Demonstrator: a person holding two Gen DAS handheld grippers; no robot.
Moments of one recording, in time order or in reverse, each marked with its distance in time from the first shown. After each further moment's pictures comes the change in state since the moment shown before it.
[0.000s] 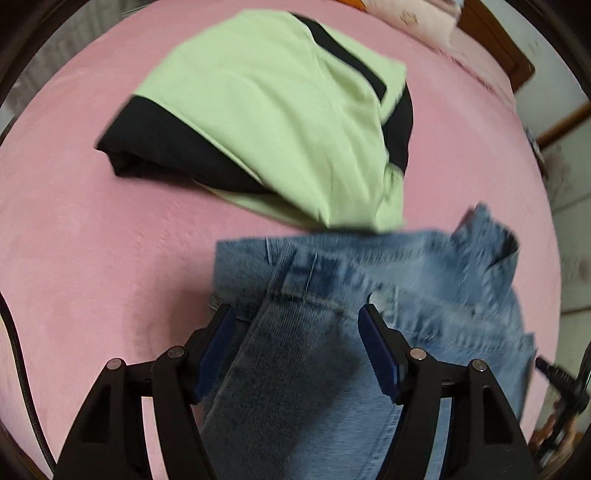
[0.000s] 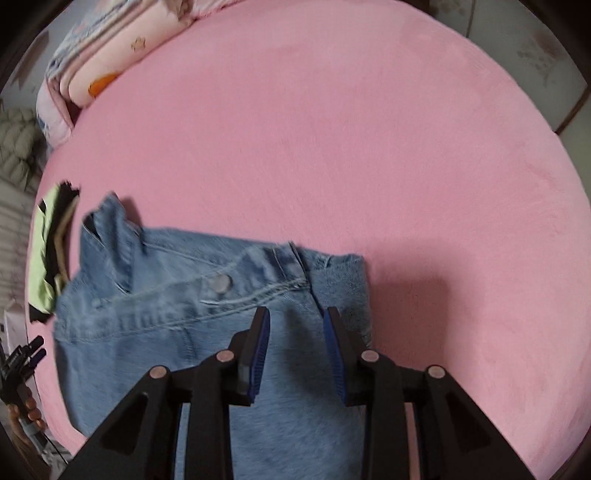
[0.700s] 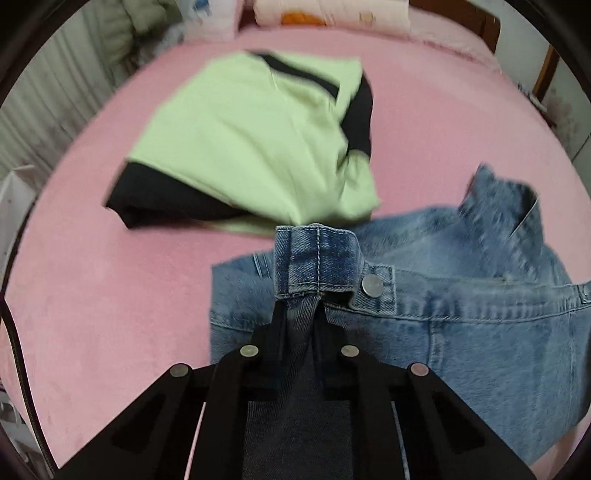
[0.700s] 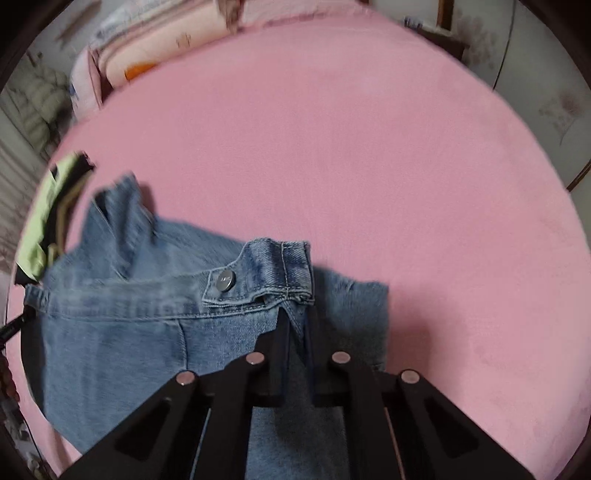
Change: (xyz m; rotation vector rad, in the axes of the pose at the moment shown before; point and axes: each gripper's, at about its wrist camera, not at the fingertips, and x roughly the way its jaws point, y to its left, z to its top) left arm -0.016 -0.042 -0.033 0.199 -0.206 0.209; right arm -0.008 0.031 -0.025 -0.164 -0.183 -0.020
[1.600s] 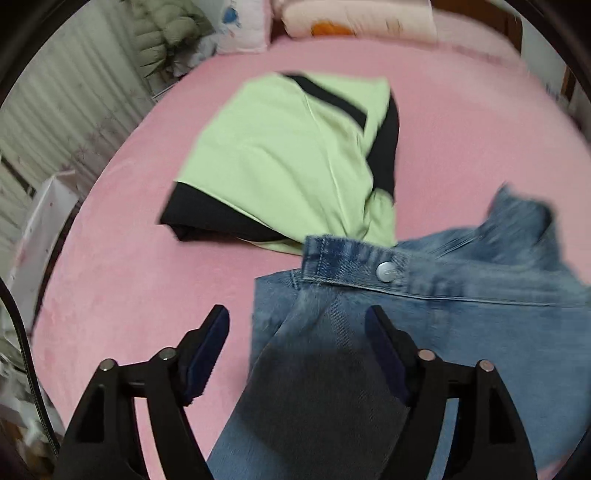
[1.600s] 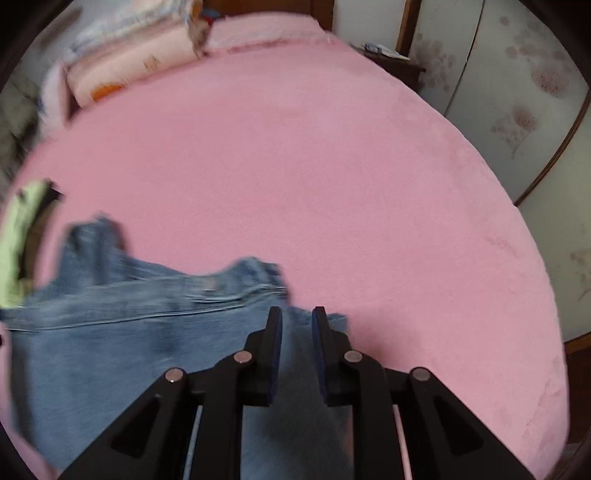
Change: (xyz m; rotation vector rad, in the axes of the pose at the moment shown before) left arm -0.035 -0.009 0.016 -0.045 0.000 0.151; right arm -0.036 0.013 0.013 0.054 -0.098 -0.144
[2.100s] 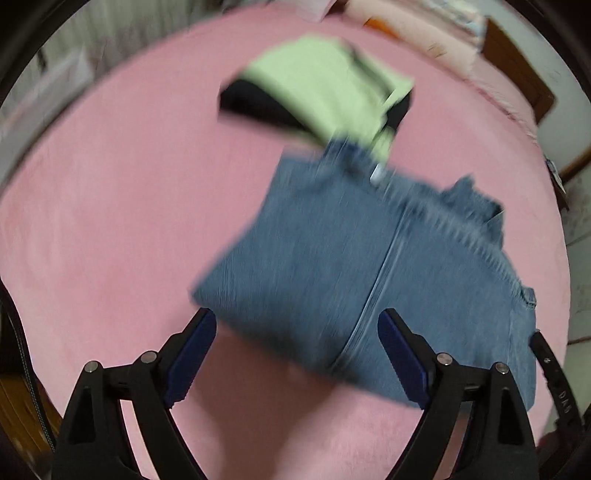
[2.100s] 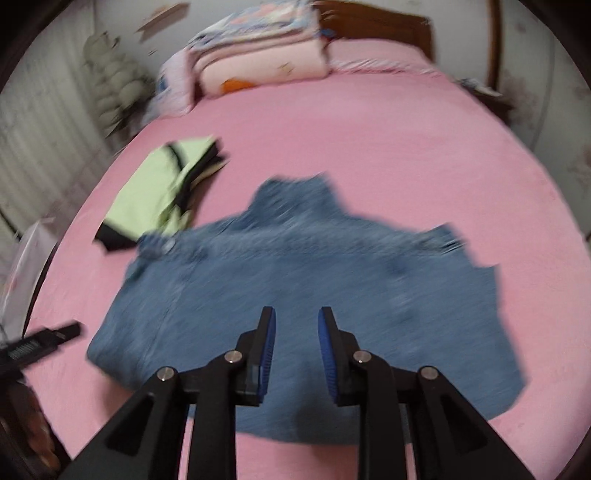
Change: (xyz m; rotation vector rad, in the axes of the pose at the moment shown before) left arm -0.045 0.051 -0.130 -0.347 0.182 -0.219; right arm -0.085 0.164 -0.105 -0.202 -0.033 0.291
